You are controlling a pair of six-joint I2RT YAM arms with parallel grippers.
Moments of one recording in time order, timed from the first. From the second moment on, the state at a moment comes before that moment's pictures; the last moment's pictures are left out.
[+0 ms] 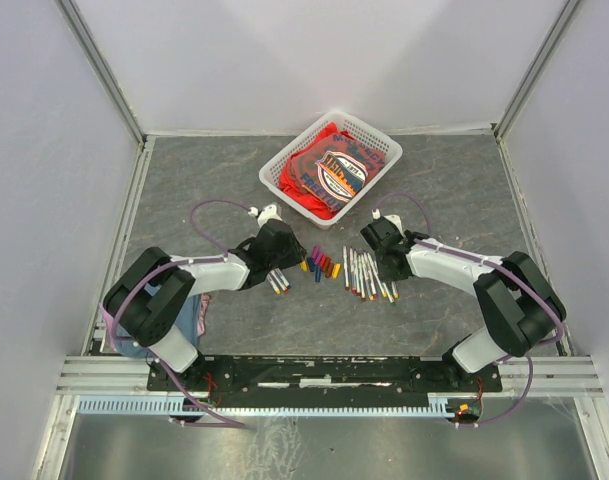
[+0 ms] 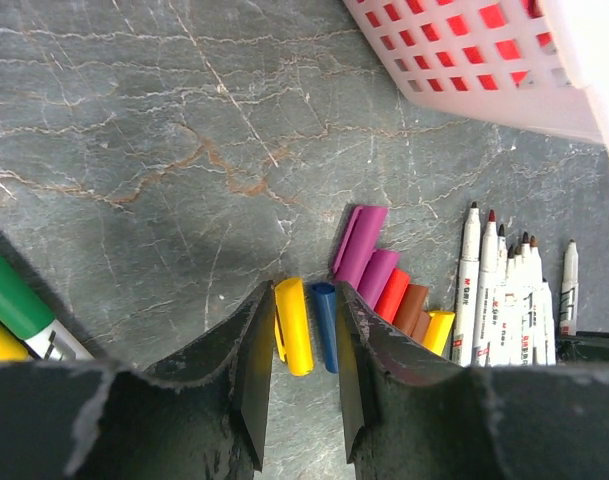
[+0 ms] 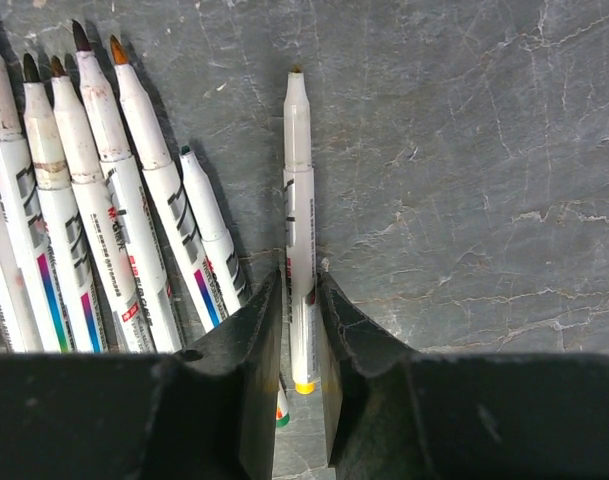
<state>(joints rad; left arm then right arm) -0.68 1.62 0.70 0.22 -0.18 -0.84 0.60 1.54 0.81 -0.51 0.36 0.43</state>
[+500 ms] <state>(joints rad) -0.68 1.53 0.69 0.22 -0.23 -0.84 0.60 1.49 0.81 -0.51 0.31 0.44</state>
